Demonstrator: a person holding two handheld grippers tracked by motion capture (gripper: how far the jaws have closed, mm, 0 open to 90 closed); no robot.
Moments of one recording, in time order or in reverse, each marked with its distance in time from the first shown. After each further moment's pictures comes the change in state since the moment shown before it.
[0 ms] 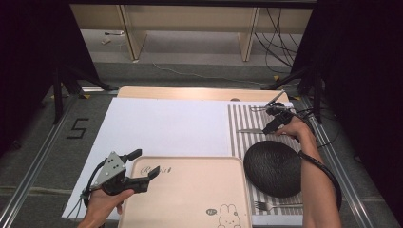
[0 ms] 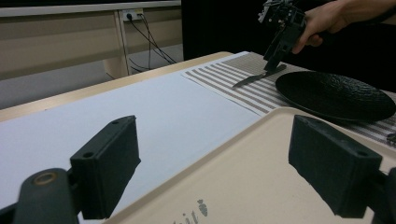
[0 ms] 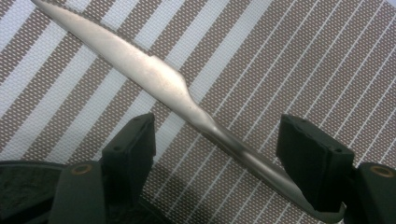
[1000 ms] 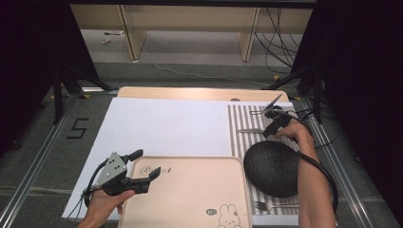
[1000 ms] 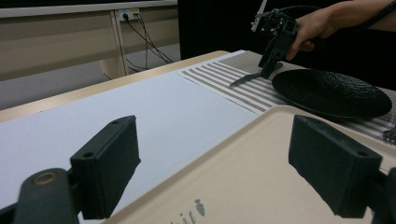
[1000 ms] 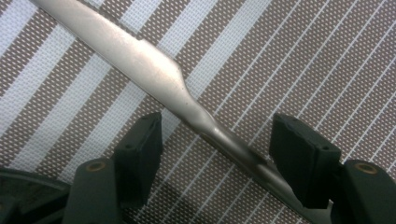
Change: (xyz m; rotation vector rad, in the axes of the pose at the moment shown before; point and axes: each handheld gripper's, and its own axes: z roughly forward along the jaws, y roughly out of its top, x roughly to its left) left arm -0.001 0.000 0.001 0.004 -0.010 0.010; right arm -0.003 -0.002 0.021 0.040 0.017 -0.022
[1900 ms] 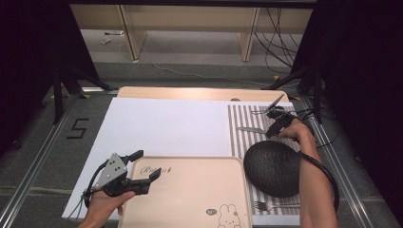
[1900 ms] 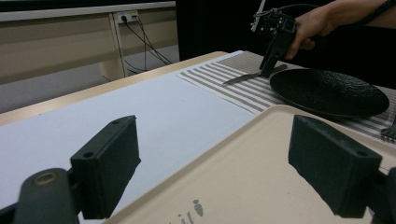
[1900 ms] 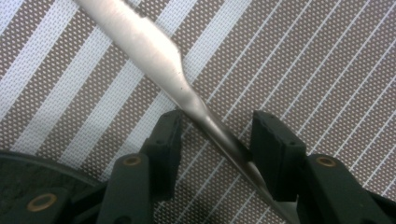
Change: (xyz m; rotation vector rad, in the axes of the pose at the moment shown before) left arm -0.003 0.000 -0.001 -0.005 -0.004 0.011; right arm -0.005 -0.005 -0.003 0.026 0.021 0.021
